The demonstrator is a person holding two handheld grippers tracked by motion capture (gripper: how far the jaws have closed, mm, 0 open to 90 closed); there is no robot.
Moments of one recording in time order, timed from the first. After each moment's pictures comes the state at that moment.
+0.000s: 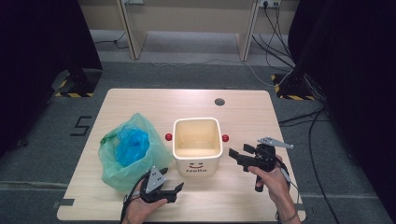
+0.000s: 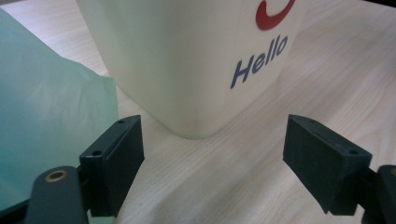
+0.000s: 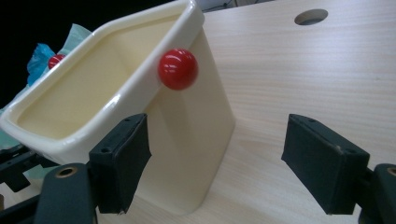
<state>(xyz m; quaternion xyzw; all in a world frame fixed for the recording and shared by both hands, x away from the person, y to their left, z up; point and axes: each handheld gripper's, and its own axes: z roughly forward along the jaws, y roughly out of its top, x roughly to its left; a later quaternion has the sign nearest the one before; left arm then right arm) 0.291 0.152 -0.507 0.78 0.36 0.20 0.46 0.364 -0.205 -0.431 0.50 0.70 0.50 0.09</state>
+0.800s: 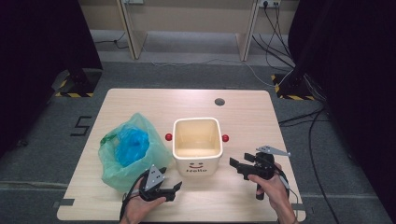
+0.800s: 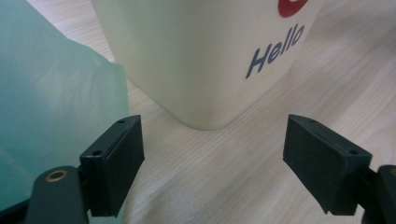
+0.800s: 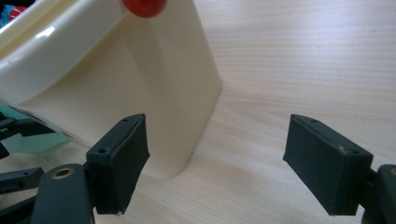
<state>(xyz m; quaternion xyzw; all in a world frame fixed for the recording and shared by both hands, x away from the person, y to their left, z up) 0.296 0.158 -0.509 0.78 0.37 0.20 0.46 0.354 -0.210 -0.460 0.52 0.71 0.48 0.08</state>
